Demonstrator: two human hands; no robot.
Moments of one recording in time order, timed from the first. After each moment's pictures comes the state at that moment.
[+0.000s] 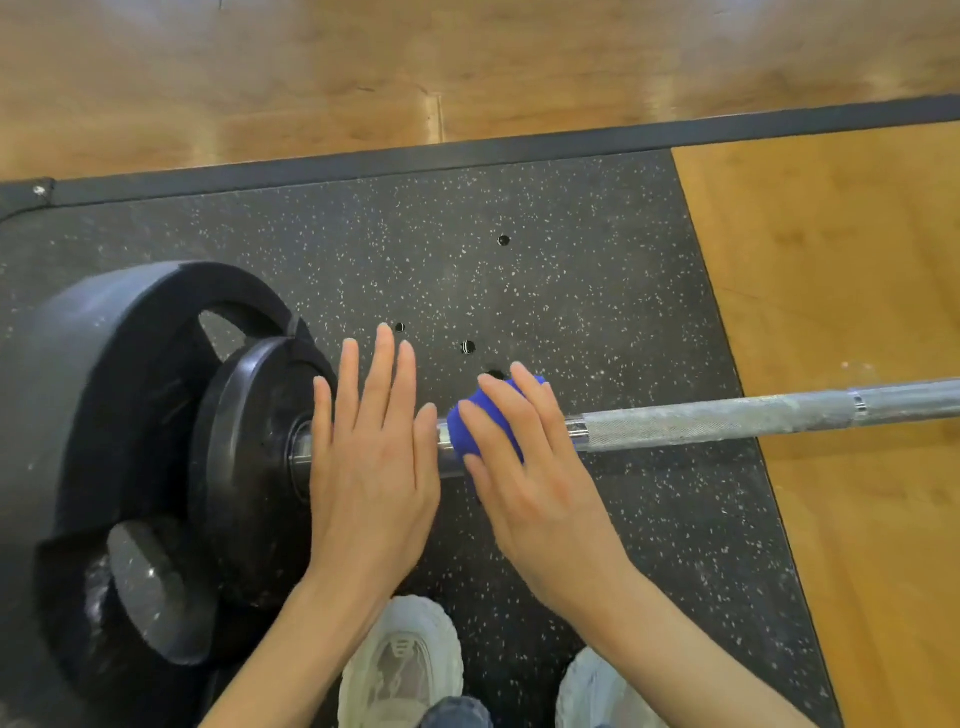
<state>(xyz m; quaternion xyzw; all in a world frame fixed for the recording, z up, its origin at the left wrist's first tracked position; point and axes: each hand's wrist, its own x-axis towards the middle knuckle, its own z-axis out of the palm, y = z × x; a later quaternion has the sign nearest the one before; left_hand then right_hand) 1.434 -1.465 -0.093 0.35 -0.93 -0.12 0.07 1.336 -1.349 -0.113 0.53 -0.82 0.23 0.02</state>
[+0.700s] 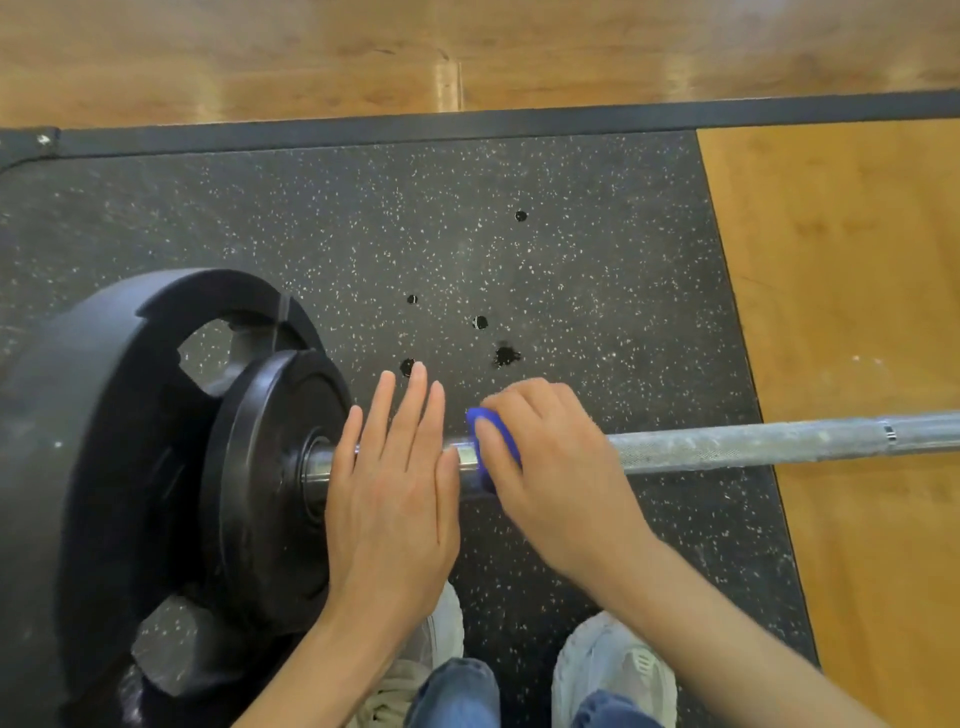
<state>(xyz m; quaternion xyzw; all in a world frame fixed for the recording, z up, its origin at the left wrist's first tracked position) 1.464 -1.431 -0.098 0.34 -0.93 -0.12 0.06 1.333 -1.356 -0.076 0.45 -0.85 0.22 -0.18</state>
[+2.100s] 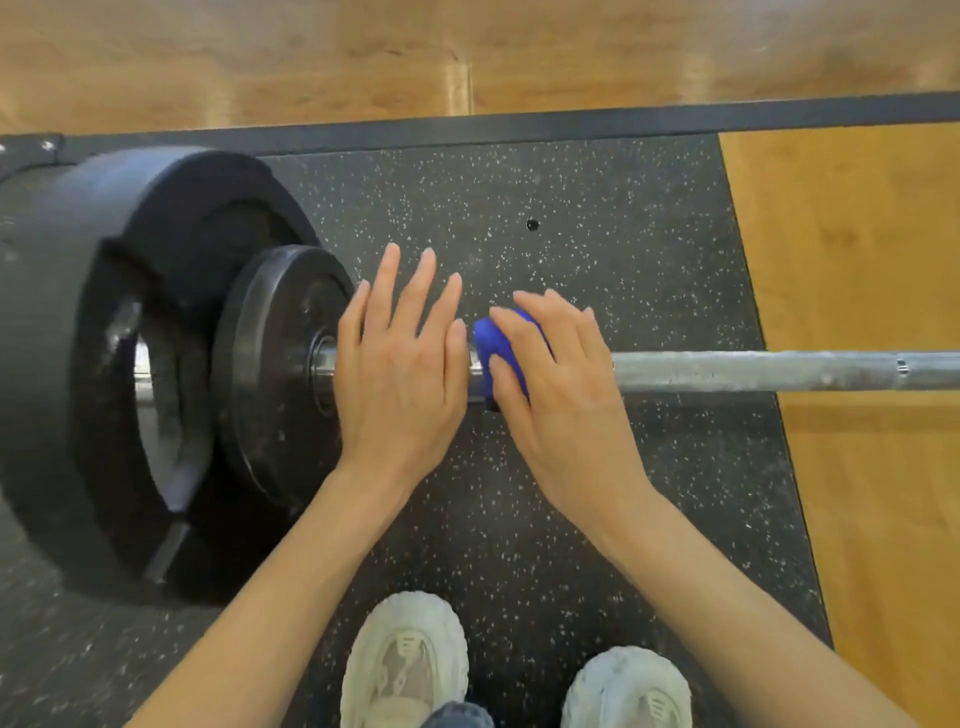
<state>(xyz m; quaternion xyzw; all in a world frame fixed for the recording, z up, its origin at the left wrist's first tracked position) 1.388 -1.509 -0.105 0.32 -0.94 -0.03 0.14 1.295 -1.397 -0.113 0.48 -0.83 0.29 0.00</state>
